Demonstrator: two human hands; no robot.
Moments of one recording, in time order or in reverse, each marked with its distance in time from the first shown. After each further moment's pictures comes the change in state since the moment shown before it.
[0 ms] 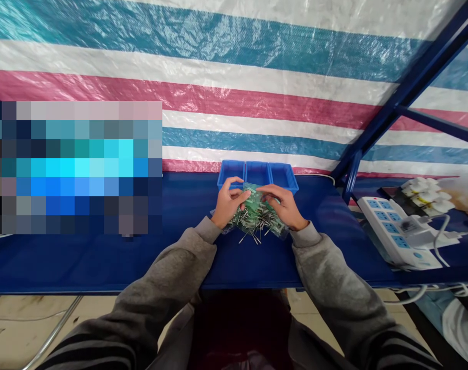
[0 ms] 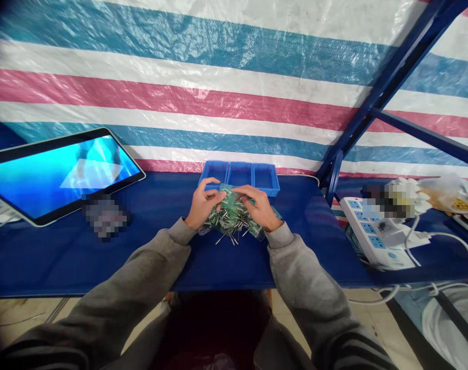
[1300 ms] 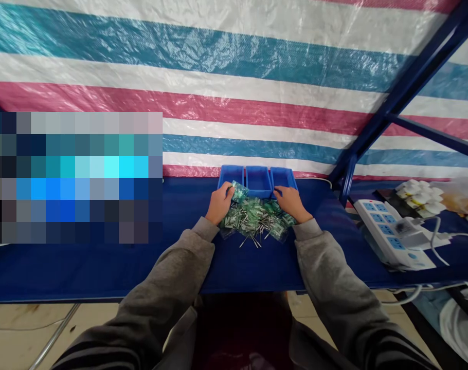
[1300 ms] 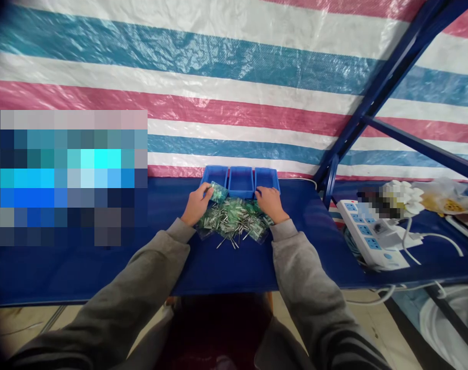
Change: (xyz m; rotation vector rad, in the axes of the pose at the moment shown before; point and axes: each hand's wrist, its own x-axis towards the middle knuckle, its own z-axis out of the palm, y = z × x) left_hand 0.021 -0.012 -0.035 0.728 0.101 0.135; right_hand 0.018 0.060 -0.023 -0.790 -0.098 0.452
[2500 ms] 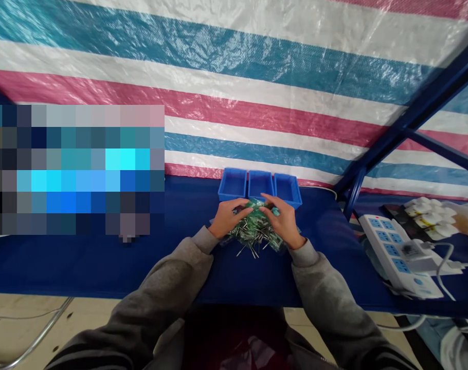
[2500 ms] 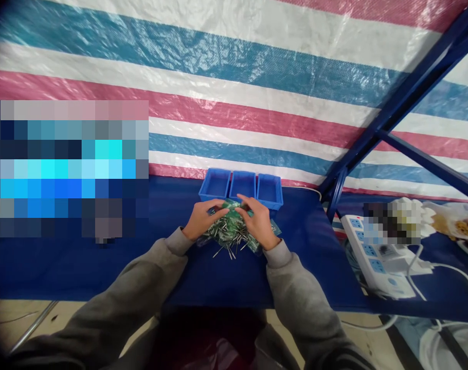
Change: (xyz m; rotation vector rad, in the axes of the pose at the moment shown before) left_hand -0.015 0.029 0.003 -0.327 -0.096 0.089; right_hand -0.036 -0.047 -0.009 0.641 0.261 -0.344
